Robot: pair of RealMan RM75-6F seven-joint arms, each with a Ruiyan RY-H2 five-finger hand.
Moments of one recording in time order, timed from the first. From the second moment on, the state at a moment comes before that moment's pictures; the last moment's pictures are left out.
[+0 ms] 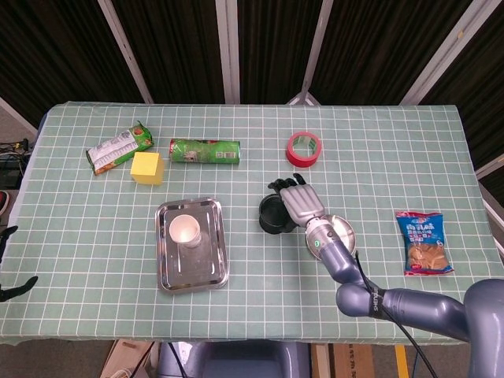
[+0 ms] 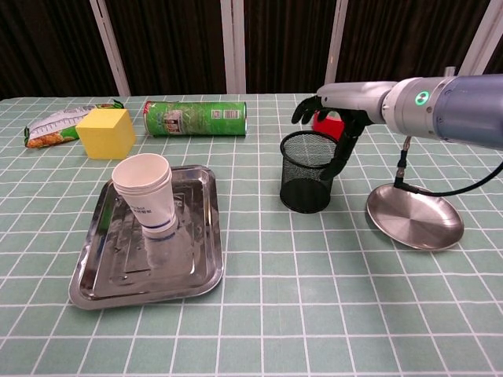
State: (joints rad) left arm -0.02 -1.09 -0.10 -1.81 1.31 1.53 0.22; right arm 1.00 -1.49 0.24 -1.54 -0.62 0.86 -0.53
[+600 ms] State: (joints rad) left arm -0.03 -1.01 -0.05 -1.83 1.45 1.48 0.06; right arm 0.70 -1.18 0.07 -1.93 -0.87 1.19 -0.42
